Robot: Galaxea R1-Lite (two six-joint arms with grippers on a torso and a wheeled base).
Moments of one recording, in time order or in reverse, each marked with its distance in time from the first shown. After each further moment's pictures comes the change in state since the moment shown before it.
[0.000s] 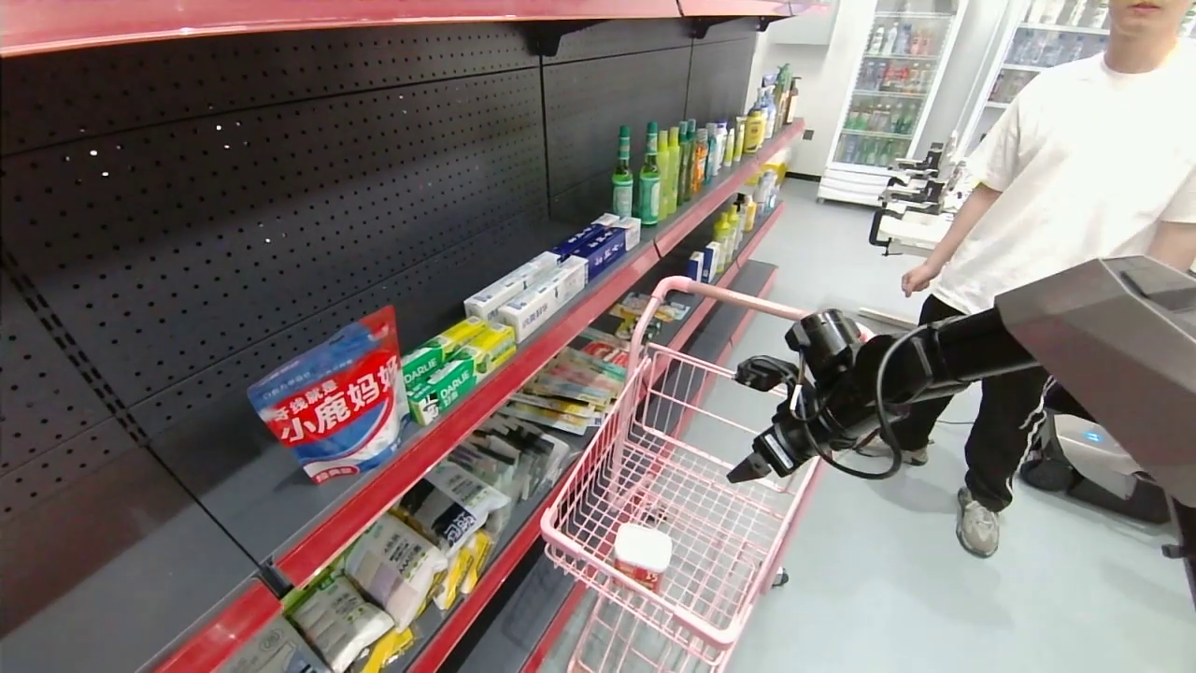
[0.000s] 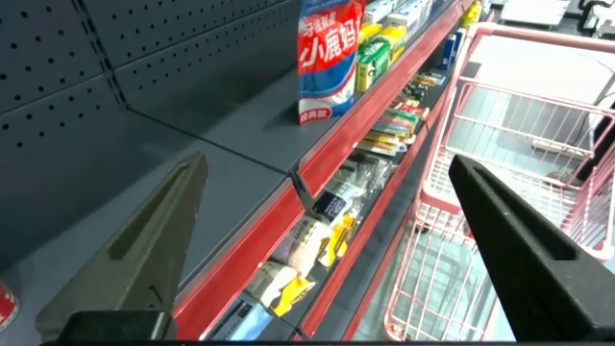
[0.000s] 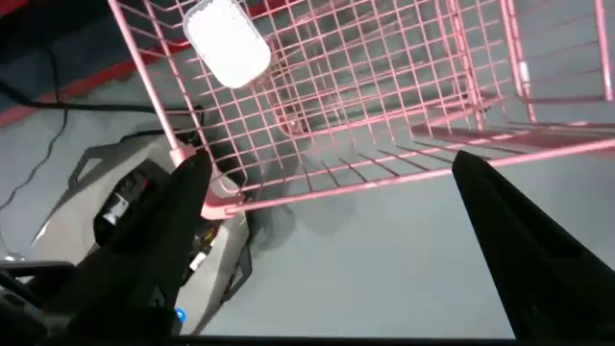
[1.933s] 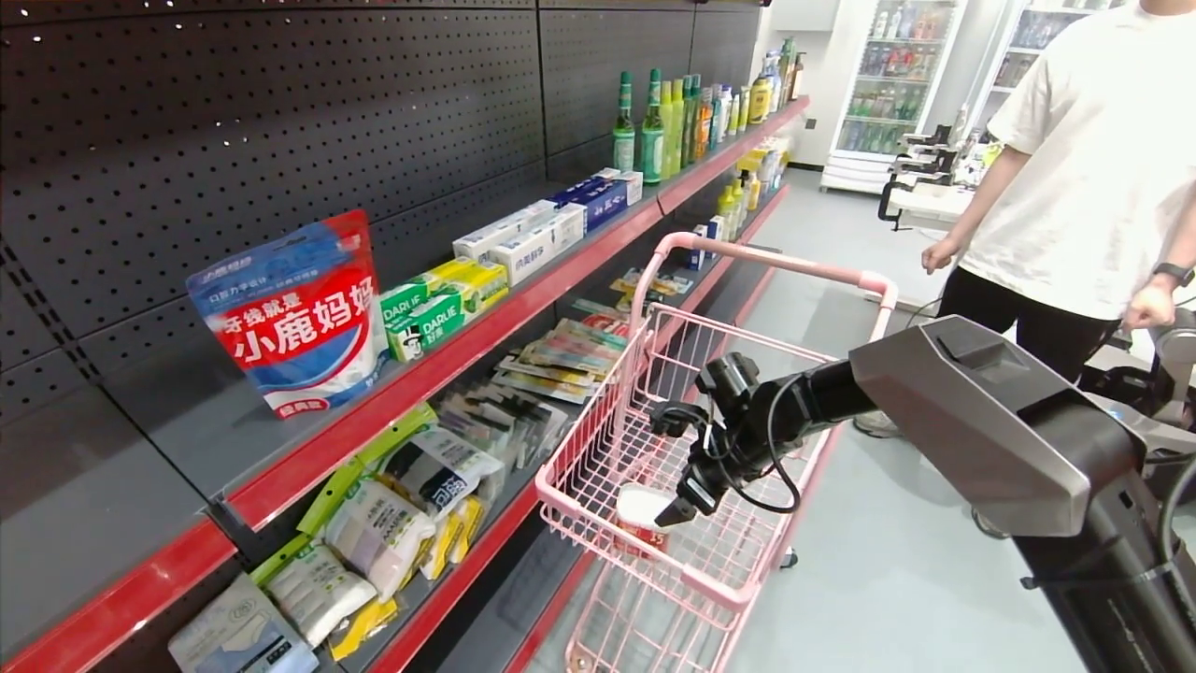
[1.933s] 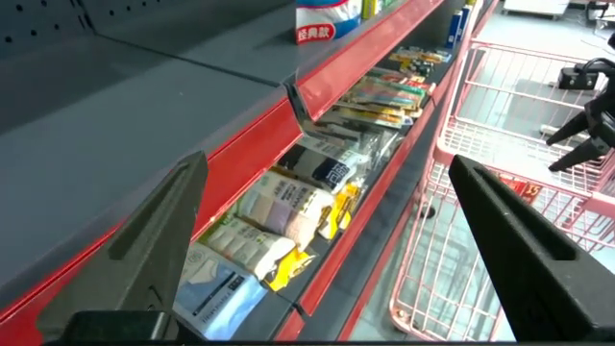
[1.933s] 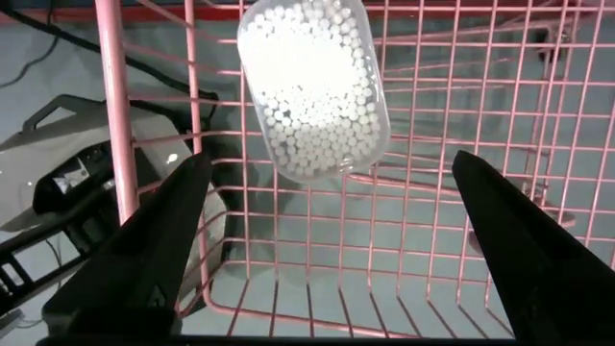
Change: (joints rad) left arm 0.000 0.000 0.000 0.000 -0.001 0.001; right arm 0.163 0.250 -0.214 0.003 0.095 -0.161
